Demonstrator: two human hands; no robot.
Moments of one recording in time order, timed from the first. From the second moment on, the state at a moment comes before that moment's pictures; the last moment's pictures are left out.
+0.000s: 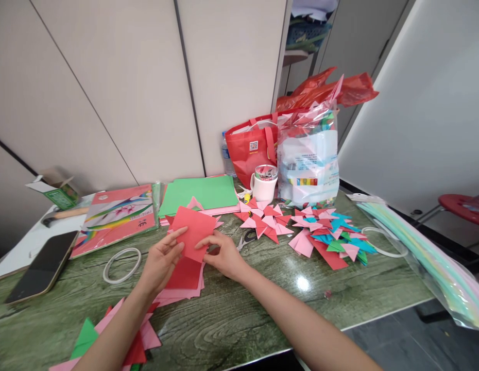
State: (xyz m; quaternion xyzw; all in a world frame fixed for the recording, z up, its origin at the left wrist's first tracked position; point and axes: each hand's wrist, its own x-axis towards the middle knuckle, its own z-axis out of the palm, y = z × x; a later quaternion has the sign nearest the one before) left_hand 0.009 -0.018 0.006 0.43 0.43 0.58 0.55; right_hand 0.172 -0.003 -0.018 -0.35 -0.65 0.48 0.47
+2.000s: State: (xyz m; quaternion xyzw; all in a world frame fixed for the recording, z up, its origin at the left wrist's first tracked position) left_hand 0.021 -0.030 0.009 0.57 0.48 0.46 0.48; right_hand 0.170 -0.002 -0.009 -0.36 -0.46 0.61 0.54
